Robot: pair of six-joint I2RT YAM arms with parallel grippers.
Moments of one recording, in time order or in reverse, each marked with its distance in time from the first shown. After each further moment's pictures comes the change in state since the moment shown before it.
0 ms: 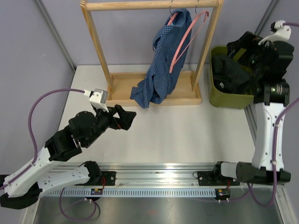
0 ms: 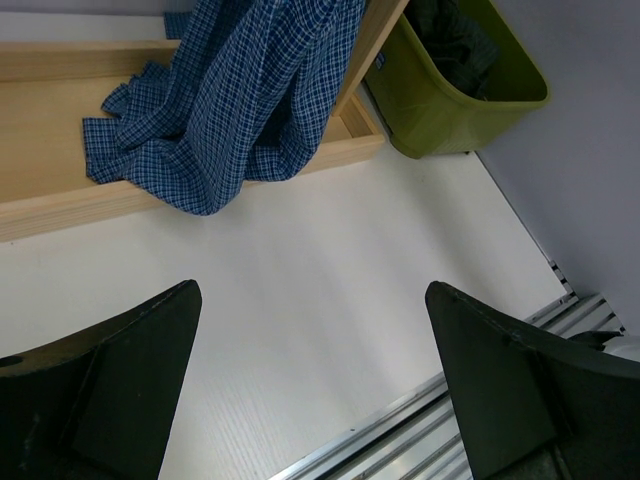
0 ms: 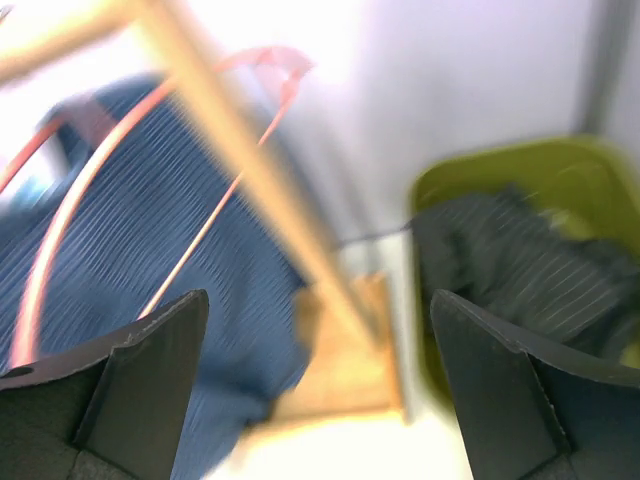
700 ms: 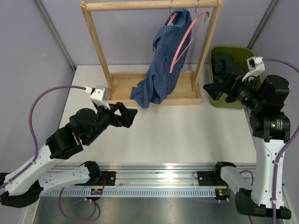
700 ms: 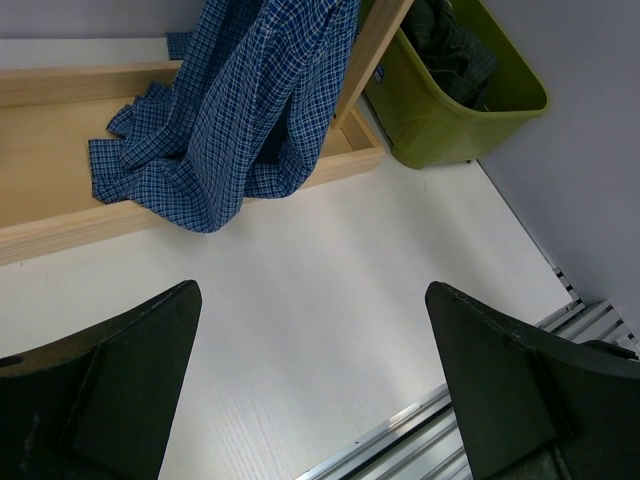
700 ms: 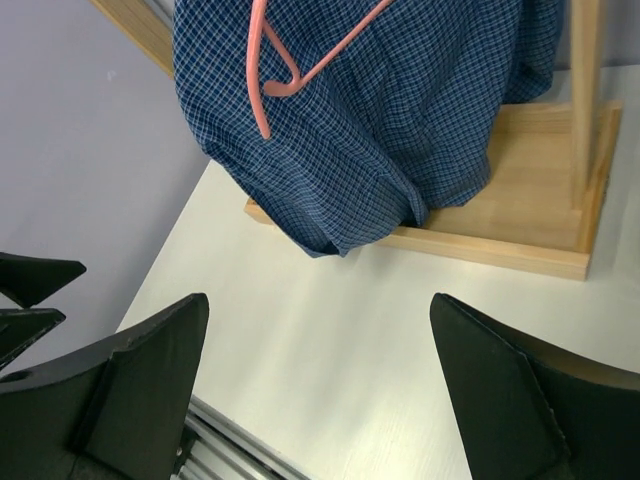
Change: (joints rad) left arm 0.001 0.037 0.048 0.013 -0.010 0.037; right arm 0.025 -0.402 -0.363 -0.196 -0.541 0.040
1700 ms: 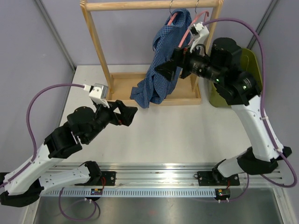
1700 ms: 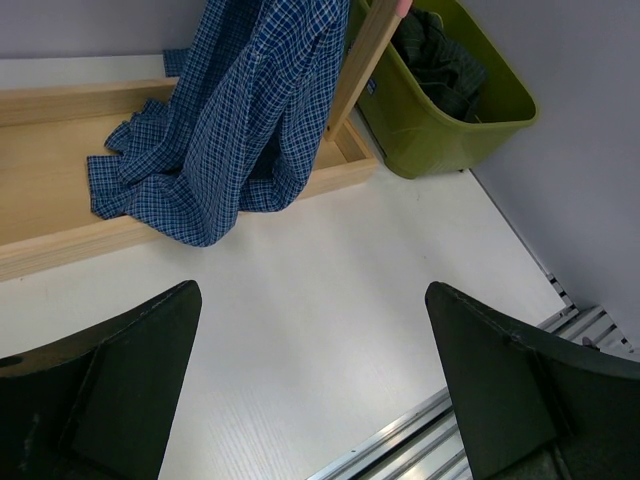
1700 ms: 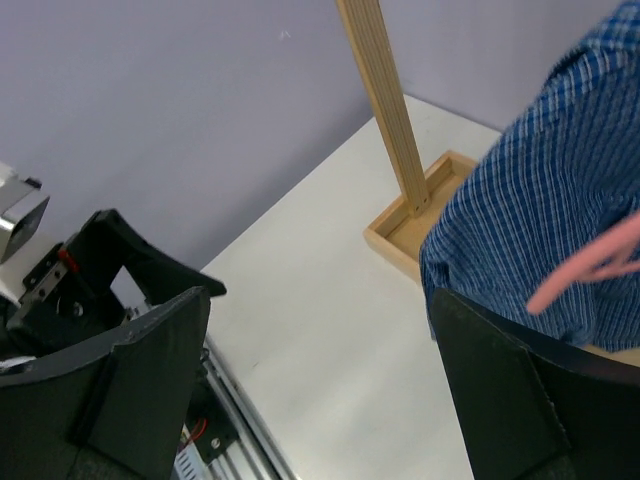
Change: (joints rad) left arm 0.000 0.025 0.049 0.000 0.005 0.017; right arm 0.665 0.450 0.529 0.027 0.270 -0.050
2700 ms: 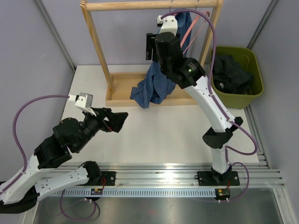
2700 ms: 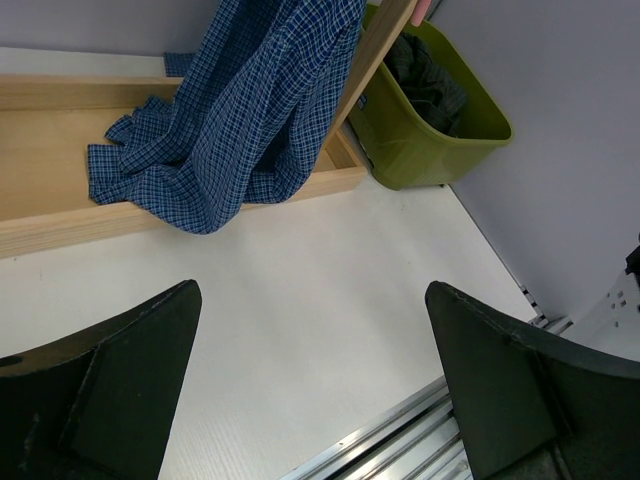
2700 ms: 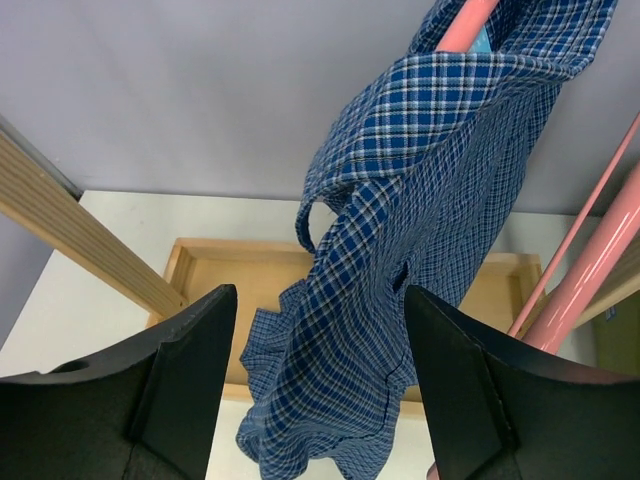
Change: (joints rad) left arm 0.000 -0.182 -0.113 -0.010 -0.011 -0.050; right arm 0.228 0.584 0.573 -0.080 1.001 -0.104
